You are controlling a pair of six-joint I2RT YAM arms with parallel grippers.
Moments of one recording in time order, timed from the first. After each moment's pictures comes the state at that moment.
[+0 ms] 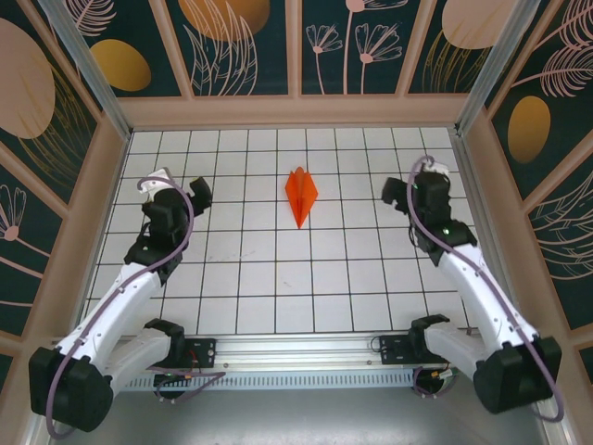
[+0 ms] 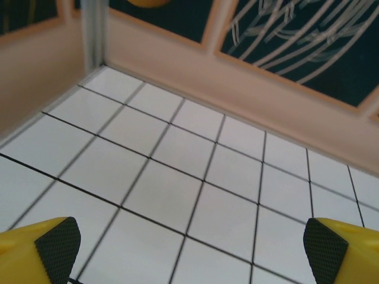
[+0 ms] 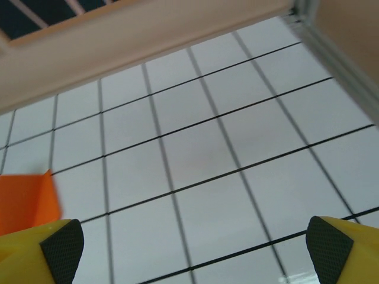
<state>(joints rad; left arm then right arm) -0.29 0.95 0.67 -0.07 -0.48 -0.48 0.20 0.96 0.76 -0.32 0.27 0.38</state>
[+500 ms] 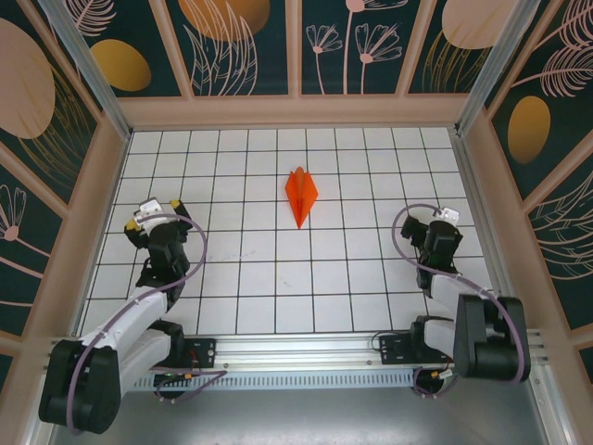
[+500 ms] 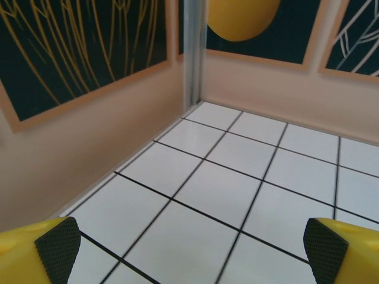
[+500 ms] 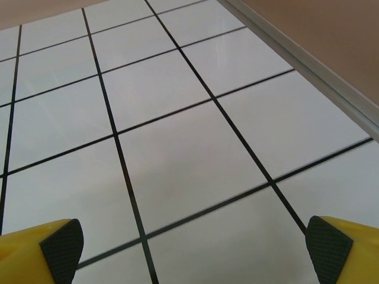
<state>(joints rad) -0.19 0.96 0.25 0.54 -0.70 -0.17 -0.06 1.22 0.21 0.56 0.19 0.20</state>
